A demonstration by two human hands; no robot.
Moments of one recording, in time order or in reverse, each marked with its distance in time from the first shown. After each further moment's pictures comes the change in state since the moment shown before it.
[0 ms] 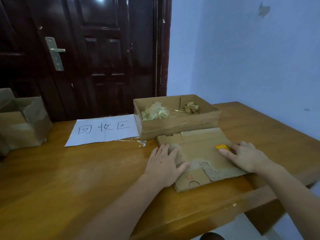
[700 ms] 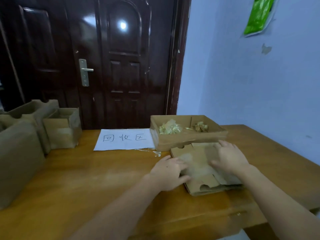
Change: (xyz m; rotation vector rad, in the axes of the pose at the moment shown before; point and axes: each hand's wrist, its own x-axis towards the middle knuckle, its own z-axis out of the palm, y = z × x) left_hand -0.045 -0.020 -0.060 0.058 0.010 0.295; right_hand -0.041 -0.106 -0.049 -0.219 0.226 -0.213
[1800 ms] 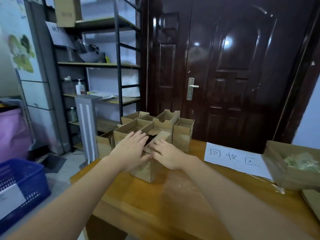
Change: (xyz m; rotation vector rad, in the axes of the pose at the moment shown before) left_hand -0.402 -0.216 -0.163 0.469 0.155 -0.830; right_hand -0.038 -0.541 -0.093 0.451 -0.033 -1.191
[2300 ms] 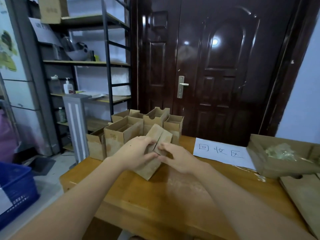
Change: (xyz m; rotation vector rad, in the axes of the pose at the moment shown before) left_hand 0.004 0.046 -0.004 -0.407 0.051 0.045; right_hand -0.073 0.035 0.002 0.175 0.181 0.069
